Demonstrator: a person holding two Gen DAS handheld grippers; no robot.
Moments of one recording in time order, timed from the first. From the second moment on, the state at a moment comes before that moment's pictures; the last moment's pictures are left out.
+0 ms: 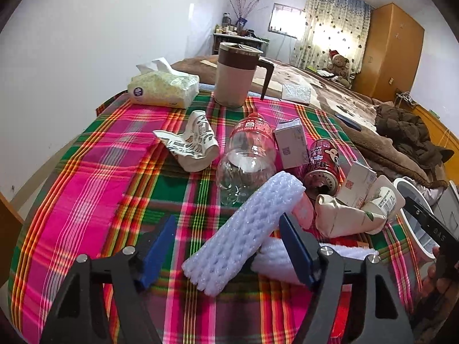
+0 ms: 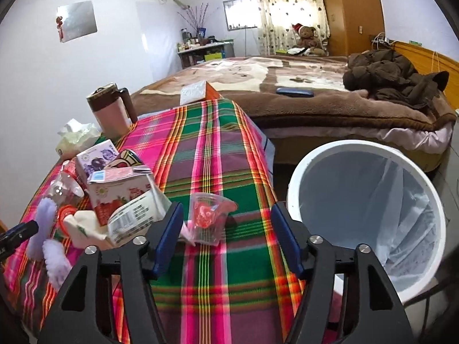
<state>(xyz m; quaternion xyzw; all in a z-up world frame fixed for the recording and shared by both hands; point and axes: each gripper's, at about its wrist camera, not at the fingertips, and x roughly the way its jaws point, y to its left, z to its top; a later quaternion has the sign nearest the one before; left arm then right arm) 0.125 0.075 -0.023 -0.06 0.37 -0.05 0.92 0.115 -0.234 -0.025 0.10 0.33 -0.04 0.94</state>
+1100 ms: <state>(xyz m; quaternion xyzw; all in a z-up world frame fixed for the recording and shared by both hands) 0.156 0.059 -0.035 -0.03 0.43 -0.11 0.90 0.136 -0.234 -0.036 0.13 0.40 0.06 0.90</state>
